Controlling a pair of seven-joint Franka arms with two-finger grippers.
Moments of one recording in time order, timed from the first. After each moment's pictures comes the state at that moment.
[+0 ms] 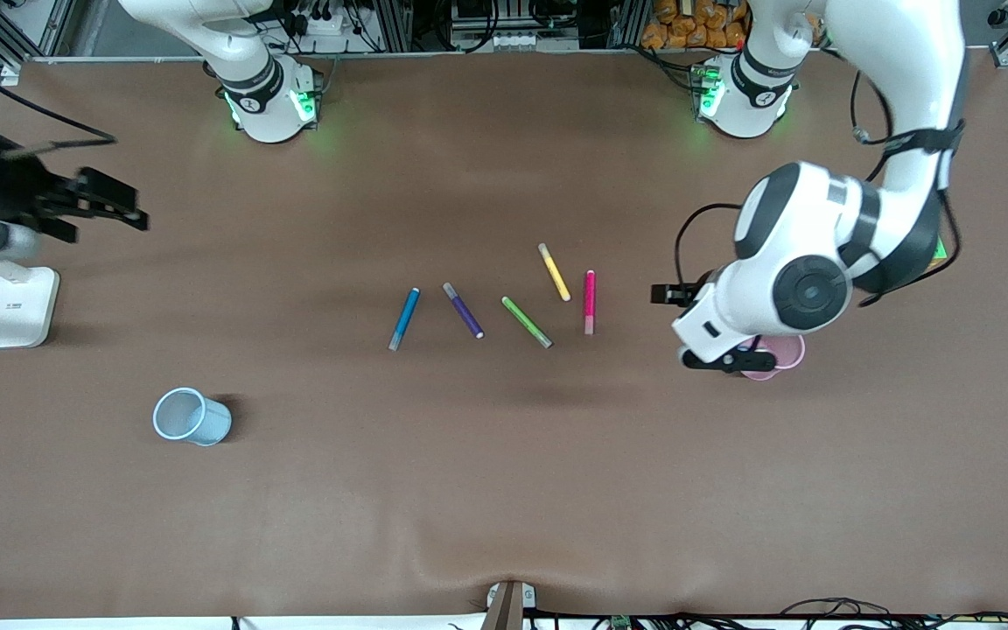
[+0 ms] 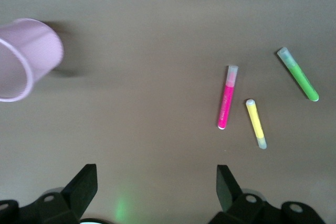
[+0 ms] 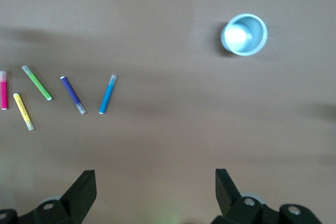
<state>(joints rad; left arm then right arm) -0.33 0.47 -0.07 -1.50 -0.11 1.63 -0.32 0.17 0.11 -0.08 -1.44 0.15 1.45 -0.03</state>
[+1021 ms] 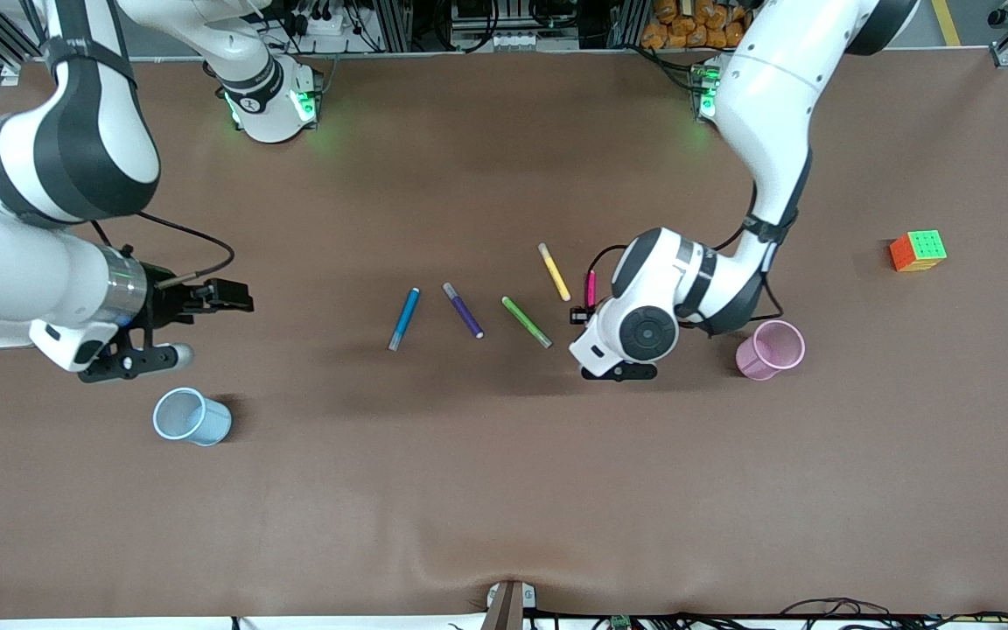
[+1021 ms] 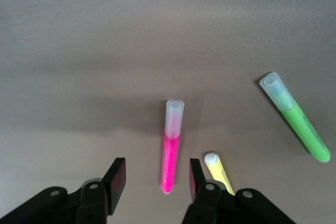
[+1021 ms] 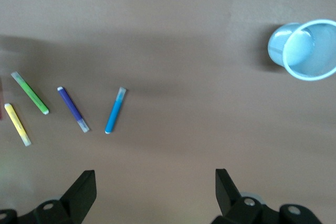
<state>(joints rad) -0.49 0.74 -0.08 -1.50 -0.16 1.89 -0.46 0.22 0.35 -0.09 -1.43 0.23 1.59 -0.03</state>
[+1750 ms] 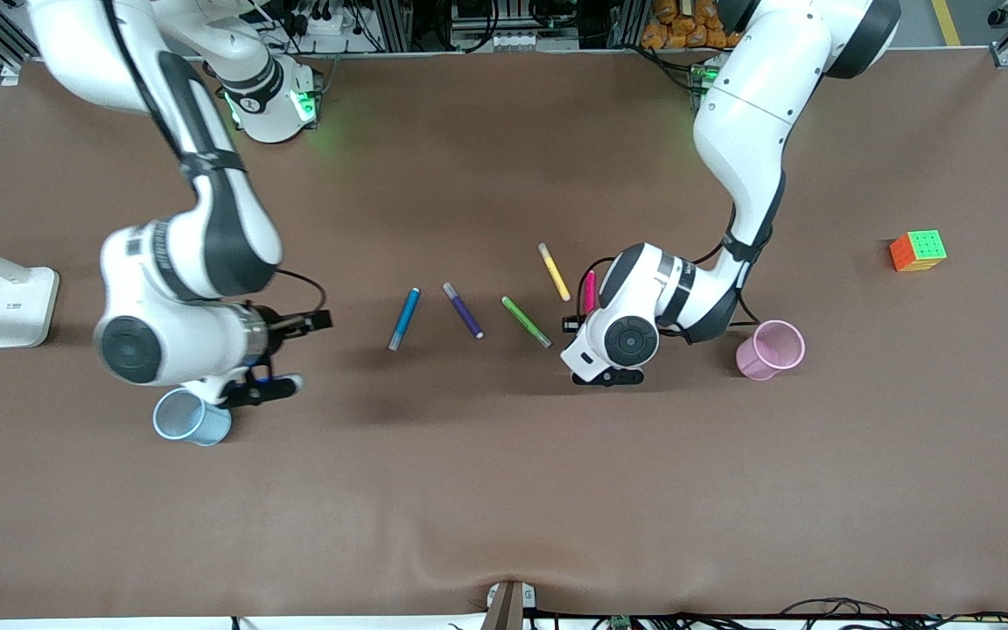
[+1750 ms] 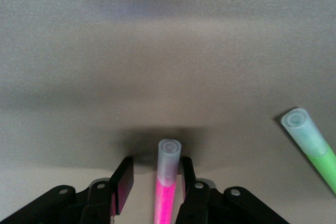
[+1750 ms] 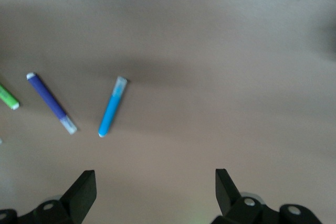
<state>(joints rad) -0.50 0.81 -0.07 -1.50 -0.16 1.98 -0.46 0.34 0.55 -0.09 -1.46 0.24 1.67 0.02</state>
